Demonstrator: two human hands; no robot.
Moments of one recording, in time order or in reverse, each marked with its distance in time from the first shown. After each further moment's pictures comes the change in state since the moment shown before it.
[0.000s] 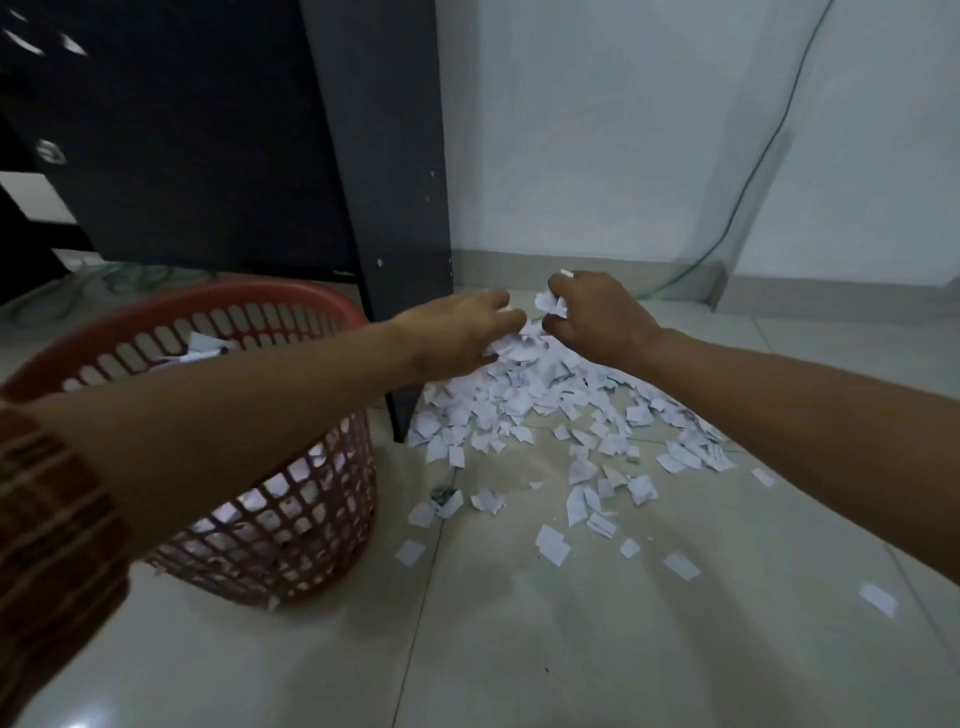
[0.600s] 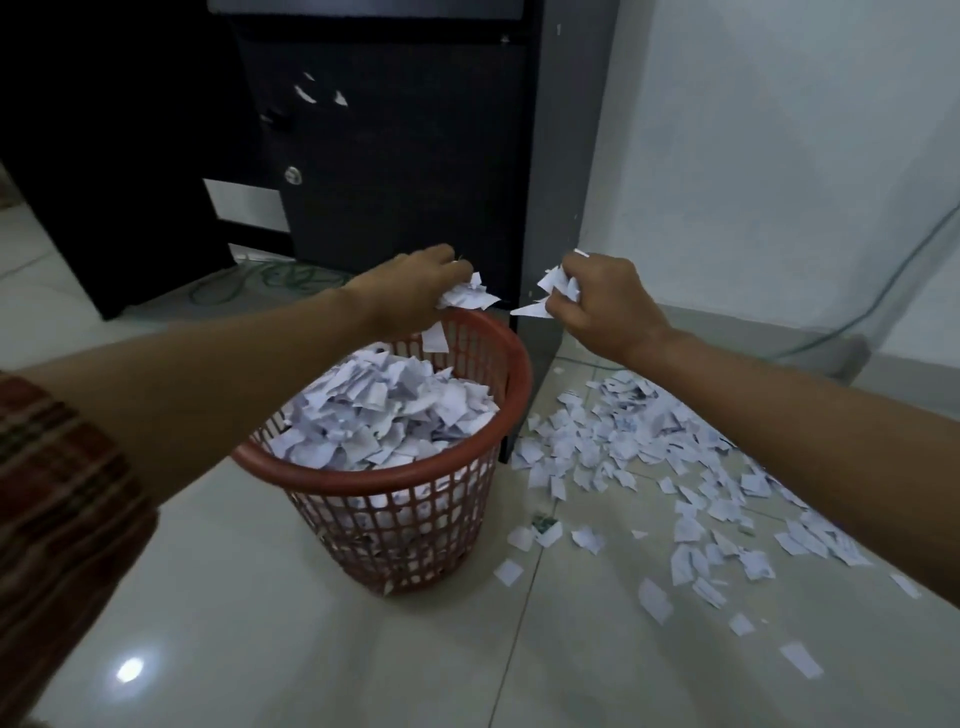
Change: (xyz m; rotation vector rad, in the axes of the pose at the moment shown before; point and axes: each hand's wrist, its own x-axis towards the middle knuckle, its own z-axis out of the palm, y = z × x) left_hand -0.142 -0.126 -0.044 -0.022 0.132 -0.422; right_hand 0.067 -0.146 -0.002 0.265 0.224 -0.270
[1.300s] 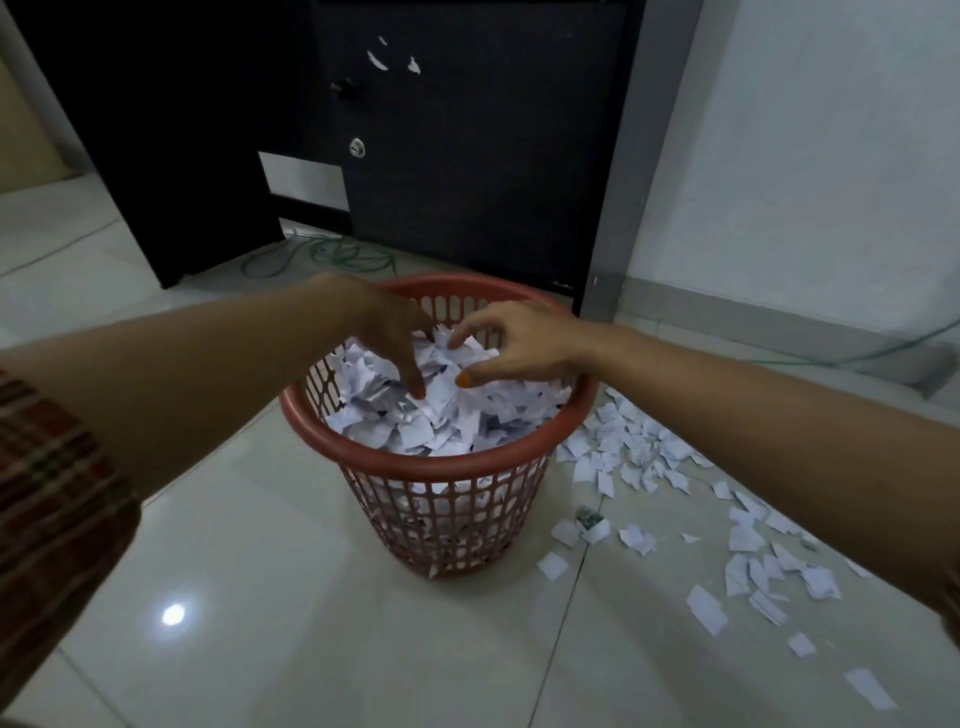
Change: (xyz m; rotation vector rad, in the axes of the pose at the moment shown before) left_hand -0.041 -0.064 0.019 0.054 -0.731 -0.423; right_hand 0.024 -0.086 0.074 0.231 -0.782 -0.071
